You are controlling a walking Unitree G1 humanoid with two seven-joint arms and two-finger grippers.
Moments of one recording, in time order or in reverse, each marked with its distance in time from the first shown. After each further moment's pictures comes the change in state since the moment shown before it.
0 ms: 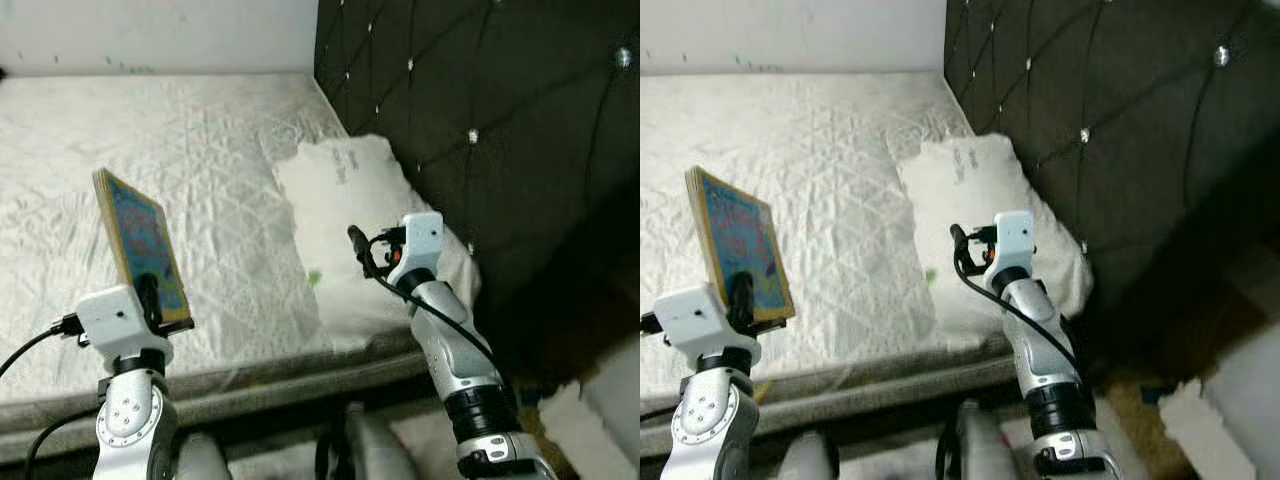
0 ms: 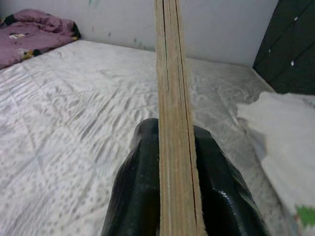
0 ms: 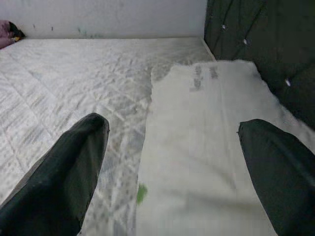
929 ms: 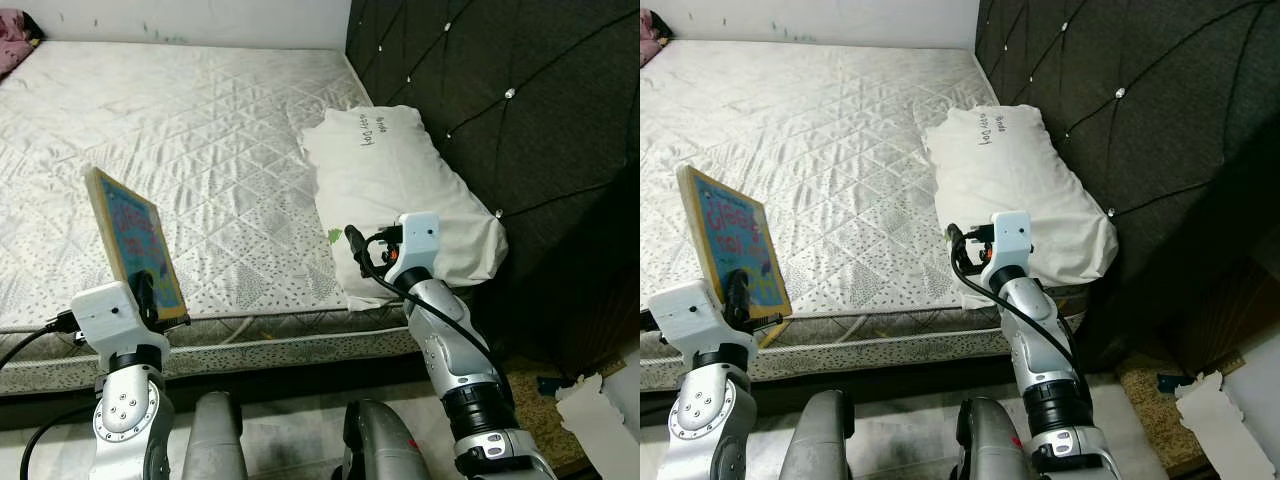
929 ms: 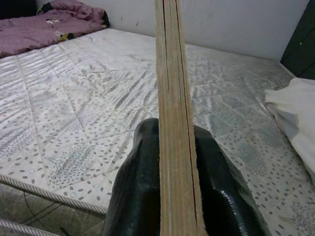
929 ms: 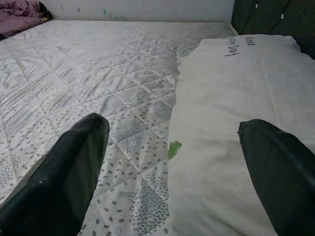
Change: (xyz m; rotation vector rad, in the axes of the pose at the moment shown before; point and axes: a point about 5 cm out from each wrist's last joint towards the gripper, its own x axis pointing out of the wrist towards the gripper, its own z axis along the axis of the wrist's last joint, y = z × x) left arm 0.003 0.000 0.002 -0.014 0.001 0.002; right arm 0.002 0.001 0.000 -0.002 0.010 0.007
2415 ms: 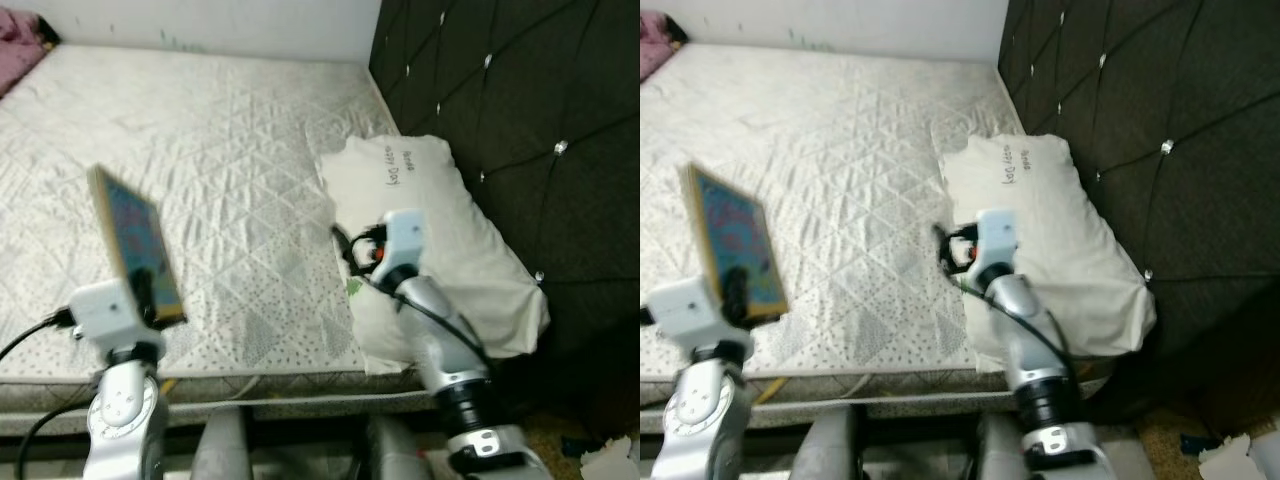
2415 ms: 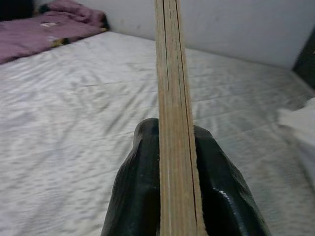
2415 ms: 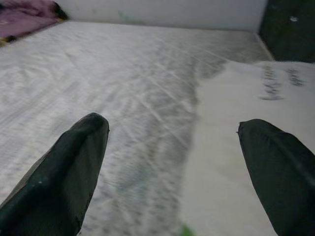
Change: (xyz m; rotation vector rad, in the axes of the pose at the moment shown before) left arm 0.006 -0.008 0.003 -0.020 -0.009 -0.049; right arm 0.002 0.003 0.003 -0.015 -0.006 0.022
